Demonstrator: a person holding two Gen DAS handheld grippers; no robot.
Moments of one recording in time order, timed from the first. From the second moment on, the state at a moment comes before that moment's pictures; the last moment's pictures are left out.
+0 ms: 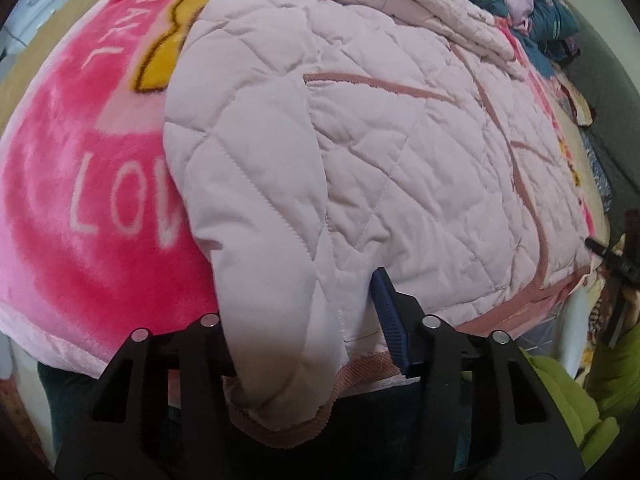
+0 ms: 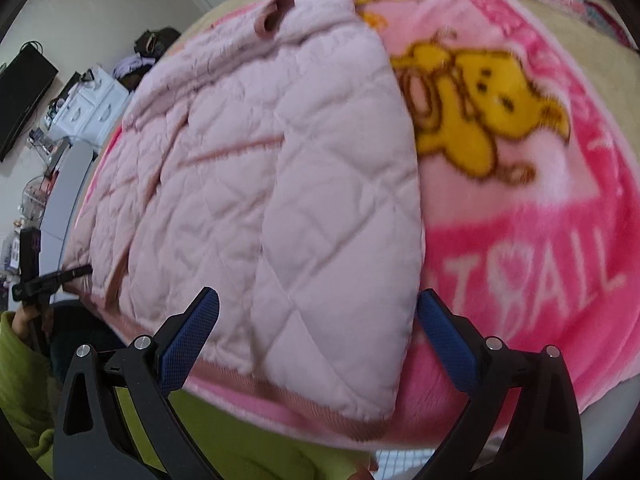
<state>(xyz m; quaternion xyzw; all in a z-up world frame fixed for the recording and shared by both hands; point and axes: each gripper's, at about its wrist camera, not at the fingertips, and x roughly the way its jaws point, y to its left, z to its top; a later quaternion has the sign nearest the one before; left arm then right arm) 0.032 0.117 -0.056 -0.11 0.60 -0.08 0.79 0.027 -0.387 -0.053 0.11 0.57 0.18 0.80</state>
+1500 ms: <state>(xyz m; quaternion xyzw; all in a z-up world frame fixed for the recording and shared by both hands) 0.062 0.105 0.043 -0.12 0.43 -0.06 0.89 0.078 -0.397 0.056 0.23 0.35 0.26 0.87</state>
